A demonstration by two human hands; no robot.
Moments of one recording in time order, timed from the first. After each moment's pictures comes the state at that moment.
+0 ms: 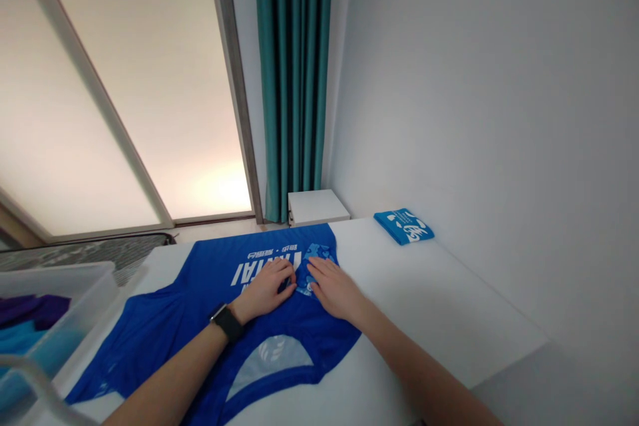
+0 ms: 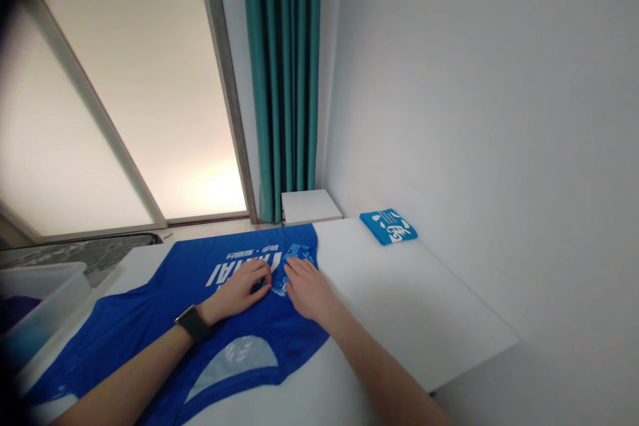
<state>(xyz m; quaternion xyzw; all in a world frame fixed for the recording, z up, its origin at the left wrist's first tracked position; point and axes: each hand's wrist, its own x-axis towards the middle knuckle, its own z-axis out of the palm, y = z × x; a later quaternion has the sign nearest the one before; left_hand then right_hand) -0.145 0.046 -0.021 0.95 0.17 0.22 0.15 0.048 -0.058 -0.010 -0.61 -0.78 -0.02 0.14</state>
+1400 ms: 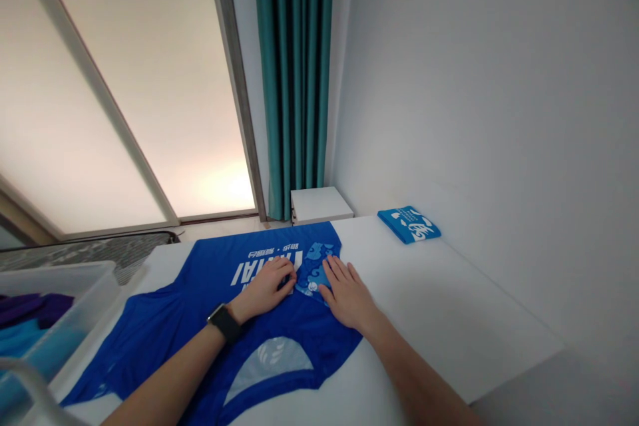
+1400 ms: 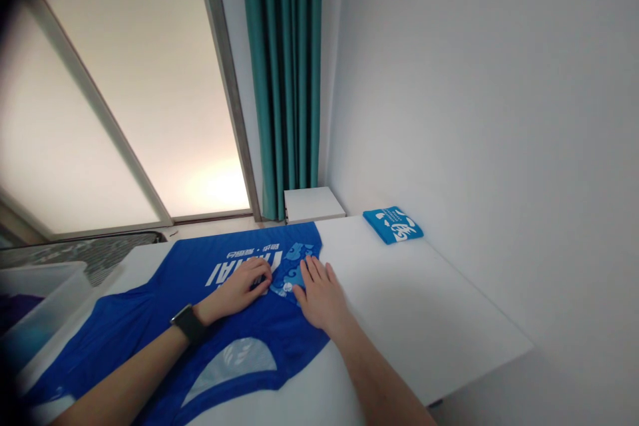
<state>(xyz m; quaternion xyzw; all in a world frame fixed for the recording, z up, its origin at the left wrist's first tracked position) -0.142 0.047 -0.016 0.94 0.19 0.21 0.17 0.061 -0.072 -0.021 -0.71 -0.70 0.01 0.08</state>
